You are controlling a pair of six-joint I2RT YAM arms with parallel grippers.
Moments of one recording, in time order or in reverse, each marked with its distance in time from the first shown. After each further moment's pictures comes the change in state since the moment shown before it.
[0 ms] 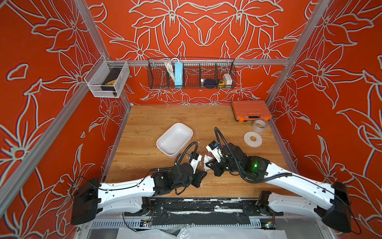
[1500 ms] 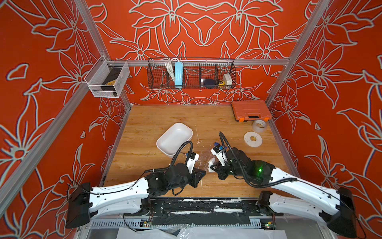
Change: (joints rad) left arm 0.000 -0.087 -0.014 0.003 0.023 -0.026; right arm -0.008 -0.082 -0.090 -0.024 0.049 0.011
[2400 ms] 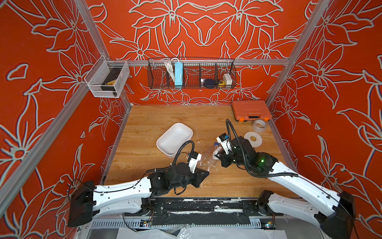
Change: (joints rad) left arm 0.000 0.038 0.000 0.076 0.067 -0.019; right arm -0.207 0.029 0.091 -0.031 -0.021 -0.116
